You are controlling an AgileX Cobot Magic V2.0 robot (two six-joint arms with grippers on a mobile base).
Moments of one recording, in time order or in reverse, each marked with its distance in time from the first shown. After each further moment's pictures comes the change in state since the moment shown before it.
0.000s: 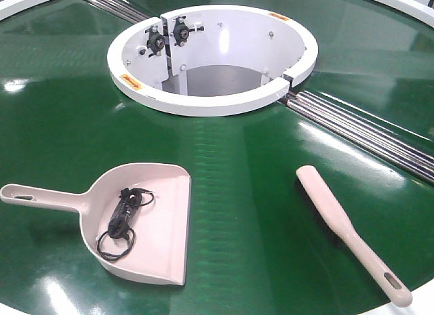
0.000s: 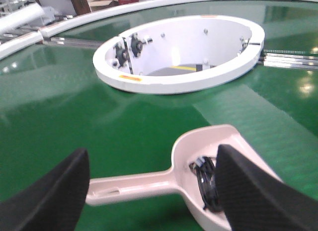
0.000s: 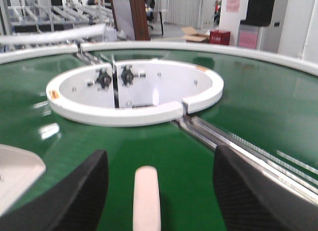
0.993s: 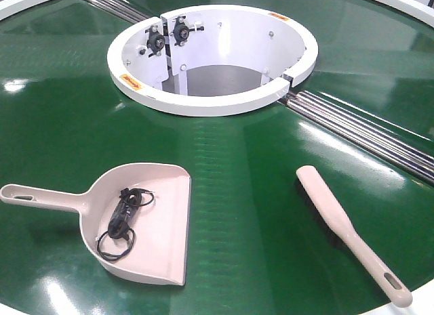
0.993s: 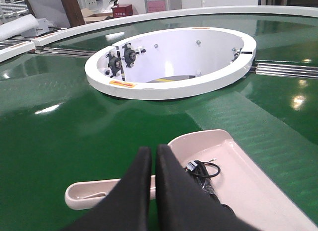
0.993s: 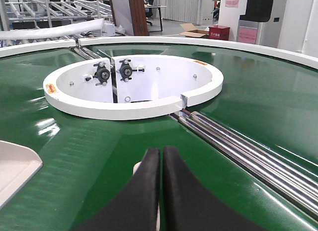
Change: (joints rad) left arm 0.000 -0.029 0.123 0.004 -0.171 -0.018; right arm 0.000 -0.001 0.050 0.000 -0.059 0.000
